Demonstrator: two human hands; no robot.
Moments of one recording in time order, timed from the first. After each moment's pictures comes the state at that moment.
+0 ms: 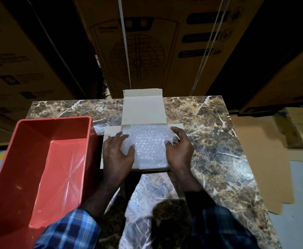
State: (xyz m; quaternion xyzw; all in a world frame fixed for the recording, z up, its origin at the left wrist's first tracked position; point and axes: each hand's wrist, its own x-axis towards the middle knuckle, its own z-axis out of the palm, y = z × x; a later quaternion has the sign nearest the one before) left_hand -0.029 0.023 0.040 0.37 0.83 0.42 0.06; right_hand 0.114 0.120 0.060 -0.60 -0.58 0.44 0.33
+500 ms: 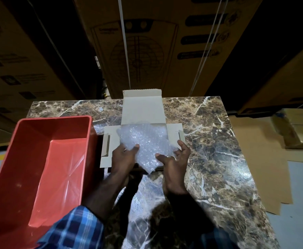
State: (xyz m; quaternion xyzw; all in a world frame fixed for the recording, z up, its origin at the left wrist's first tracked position) left_hand -0.014 0.035 0.051 0.05 0.74 0.52 0.42; right_hand 0.117 0.072 0.059 -0.55 -0.32 0.65 0.41
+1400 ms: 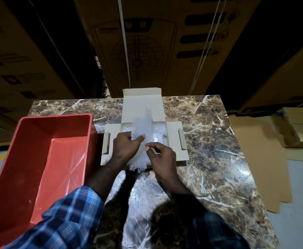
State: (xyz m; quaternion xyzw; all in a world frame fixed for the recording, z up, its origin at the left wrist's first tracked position) left_hand -0.029 0.057 0.066 0.26 0.84 0.36 0.31; right_hand 0.104 0.075 0.043 -0.52 -0.63 0.52 0.26
